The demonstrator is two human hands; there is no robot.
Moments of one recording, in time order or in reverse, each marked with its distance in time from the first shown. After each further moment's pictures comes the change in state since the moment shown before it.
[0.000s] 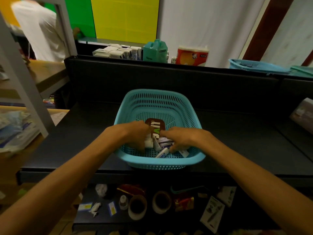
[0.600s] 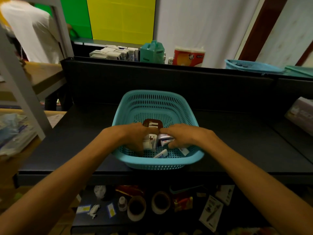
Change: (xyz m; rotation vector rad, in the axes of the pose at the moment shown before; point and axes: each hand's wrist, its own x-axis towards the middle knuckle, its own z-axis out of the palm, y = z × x) left_hand -0.007 0.002 -0.002 0.004 0.001 0.069; right_hand -0.016 0.005 -0.005 0.081 0.101 -0.048
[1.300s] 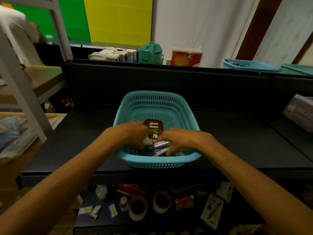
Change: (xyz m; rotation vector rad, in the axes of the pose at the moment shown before) left_hand -0.004 0.004 -0.002 0.116 0.039 0.021; right_hand -0.006 -0.016 0.010 0.105 -0.008 -0.093
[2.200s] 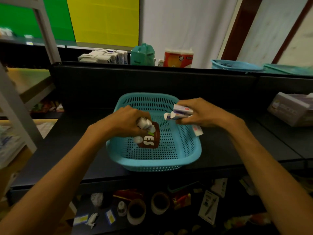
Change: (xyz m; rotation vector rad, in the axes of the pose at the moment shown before) left_hand -0.019 -0.025 -0.026 -0.261 0.339 0.090; right_hand -0.053 0.019 -0.053 0.225 0.487 0.074
